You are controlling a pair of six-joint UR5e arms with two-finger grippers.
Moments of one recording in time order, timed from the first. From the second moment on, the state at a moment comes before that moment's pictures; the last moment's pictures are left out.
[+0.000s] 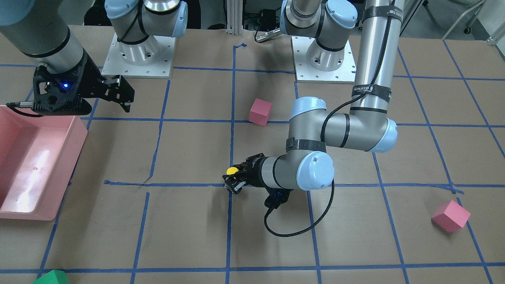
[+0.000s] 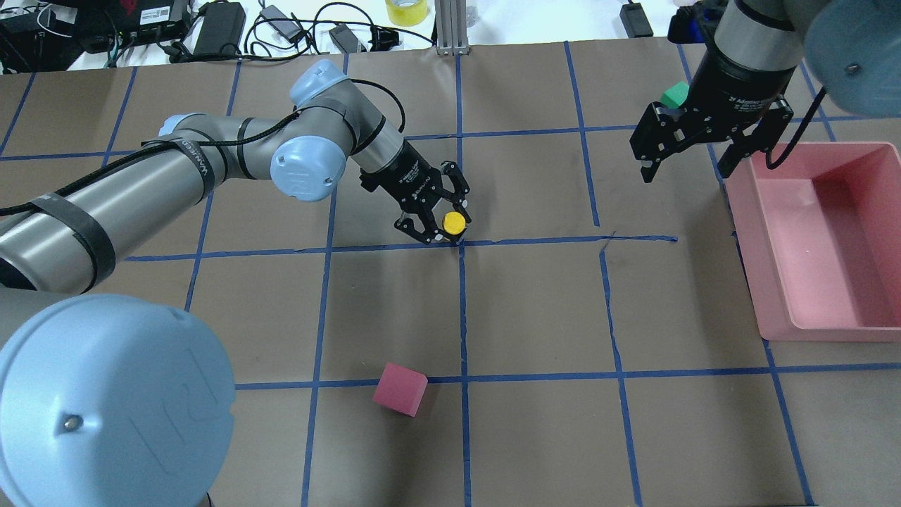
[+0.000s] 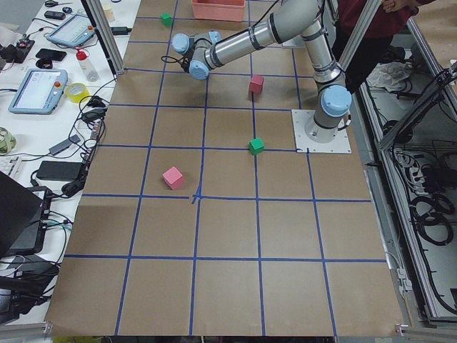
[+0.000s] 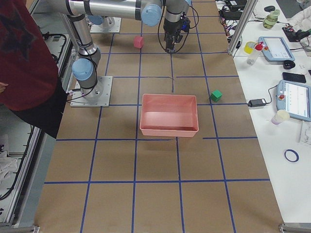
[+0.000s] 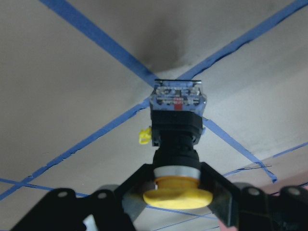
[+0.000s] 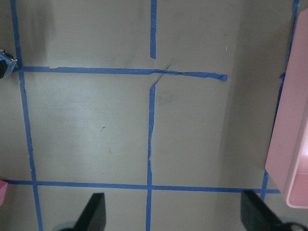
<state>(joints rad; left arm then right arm) -1.71 -2.15 -1.58 -1.28 0.93 -0.89 1.50 -1.53 1.58 -1.52 -1.55 -0.11</state>
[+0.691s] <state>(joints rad) -1.71 -2.05 -1.52 -1.27 0.98 -0.87 1.50 -1.53 1.58 -1.52 -1.55 -0.11</state>
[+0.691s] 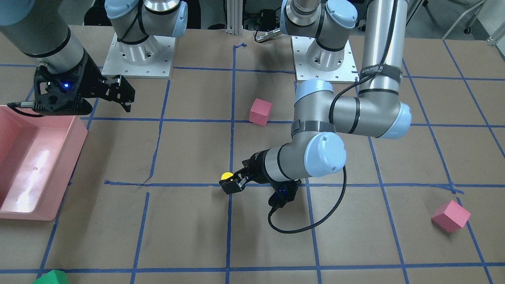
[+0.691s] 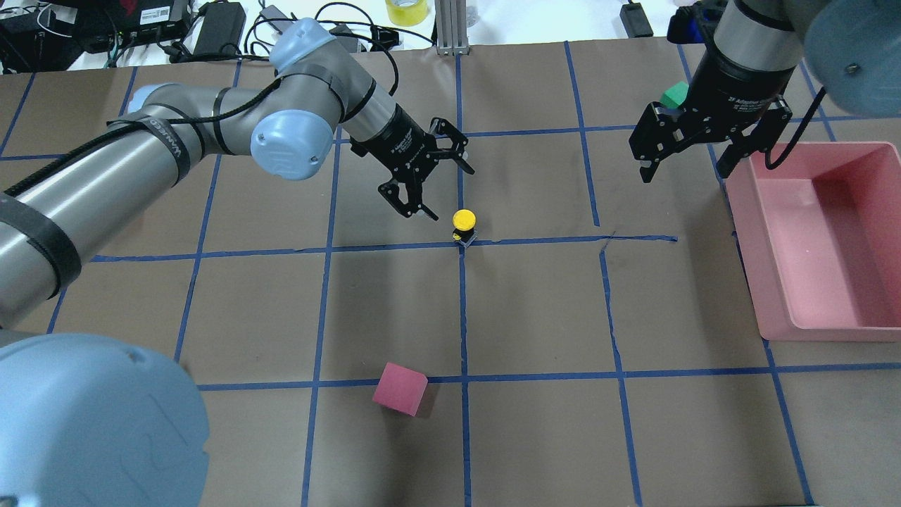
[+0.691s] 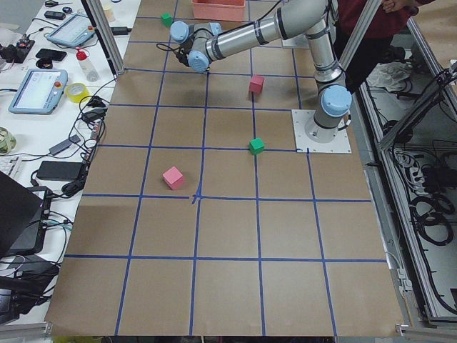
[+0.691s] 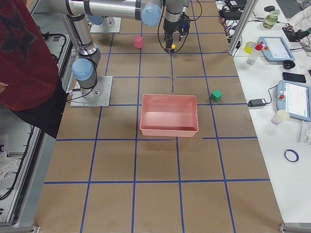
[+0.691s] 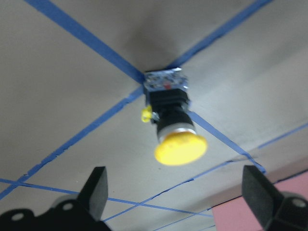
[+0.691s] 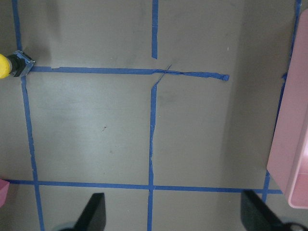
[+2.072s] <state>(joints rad) -1.65 -1.54 -1.52 -1.51 1.60 -0.04 1.50 -1.53 1.58 -1.52 -1.55 -0.11</state>
